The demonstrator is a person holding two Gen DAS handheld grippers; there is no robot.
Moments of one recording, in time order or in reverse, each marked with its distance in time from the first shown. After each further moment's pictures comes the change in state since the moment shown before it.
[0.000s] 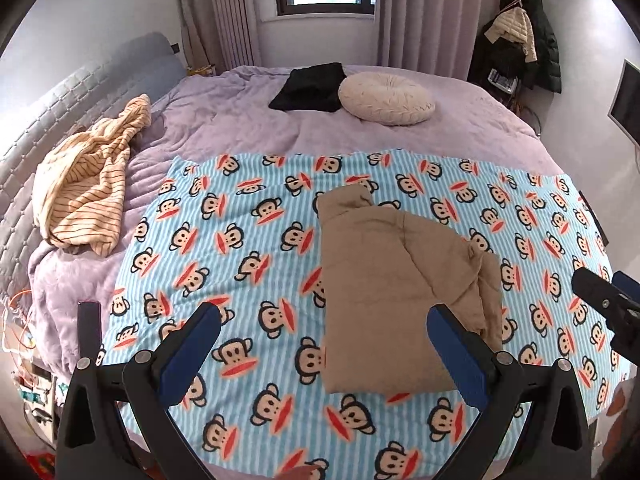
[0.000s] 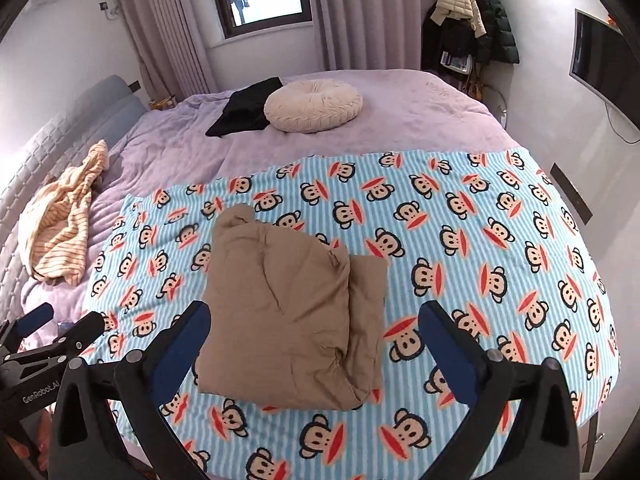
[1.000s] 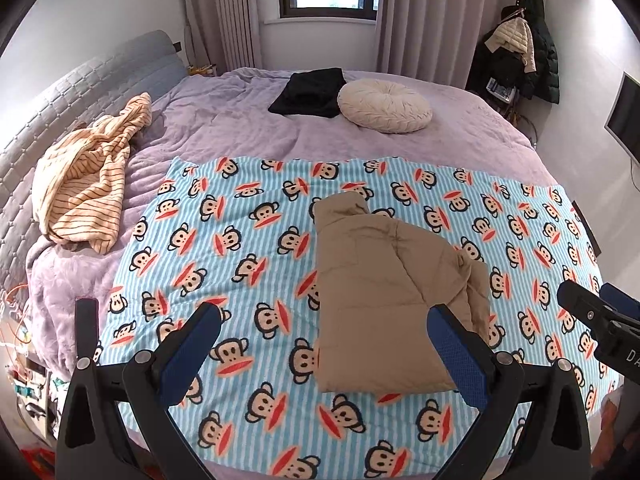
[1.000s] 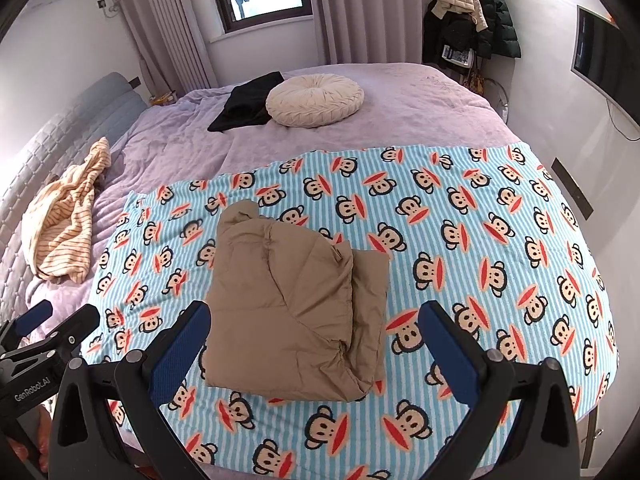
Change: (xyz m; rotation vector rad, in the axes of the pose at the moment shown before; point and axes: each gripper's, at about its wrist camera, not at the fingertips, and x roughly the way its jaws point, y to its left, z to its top) left arm -0.017 0.004 0.002 -0.031 -0.013 -0.012; right arm -0.009 0.005 0.005 0.006 0.026 0.002
